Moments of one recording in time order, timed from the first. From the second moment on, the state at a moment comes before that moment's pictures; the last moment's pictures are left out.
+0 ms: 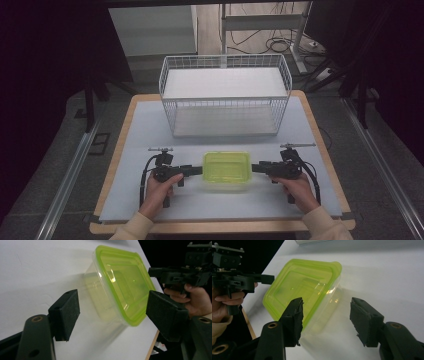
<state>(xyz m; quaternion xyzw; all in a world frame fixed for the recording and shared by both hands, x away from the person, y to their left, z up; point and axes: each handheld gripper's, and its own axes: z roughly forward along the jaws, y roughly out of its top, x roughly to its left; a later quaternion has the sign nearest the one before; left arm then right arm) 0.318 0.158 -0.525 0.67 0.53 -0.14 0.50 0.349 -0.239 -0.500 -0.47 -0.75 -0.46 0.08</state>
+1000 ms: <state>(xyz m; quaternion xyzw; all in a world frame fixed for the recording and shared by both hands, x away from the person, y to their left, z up) 0.334 0.144 -0.537 0.66 0.52 -0.20 0.50 0.364 -0.223 -0.514 -0.50 -0.72 -0.45 0.17</state>
